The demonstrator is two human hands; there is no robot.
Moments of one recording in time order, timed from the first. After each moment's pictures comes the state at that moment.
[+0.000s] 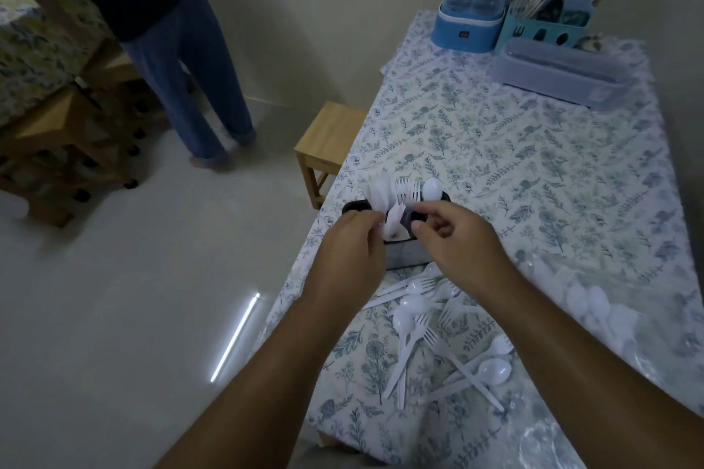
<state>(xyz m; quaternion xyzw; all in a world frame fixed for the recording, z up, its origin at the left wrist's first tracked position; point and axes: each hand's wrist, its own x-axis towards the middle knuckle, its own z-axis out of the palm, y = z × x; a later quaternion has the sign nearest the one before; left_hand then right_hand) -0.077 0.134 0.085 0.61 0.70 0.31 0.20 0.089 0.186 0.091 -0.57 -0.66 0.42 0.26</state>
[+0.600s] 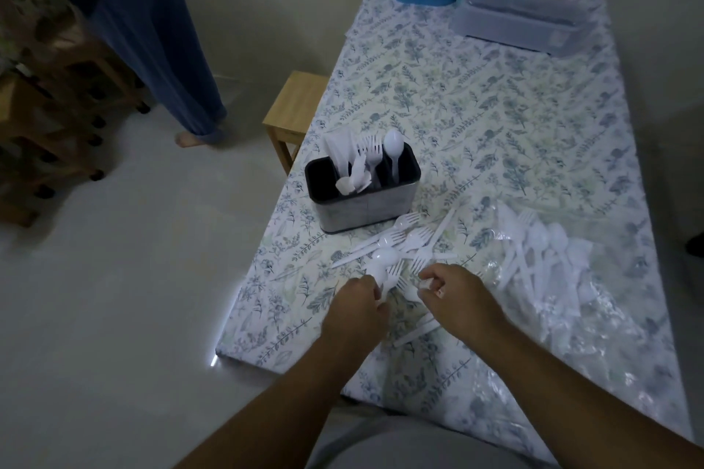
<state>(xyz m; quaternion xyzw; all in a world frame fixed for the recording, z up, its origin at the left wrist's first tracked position) -0.012 0.051 -0.021 0.57 0.75 0.11 0.32 0.161 0.091 -0.013 -0.66 -0.64 0.38 0.09</state>
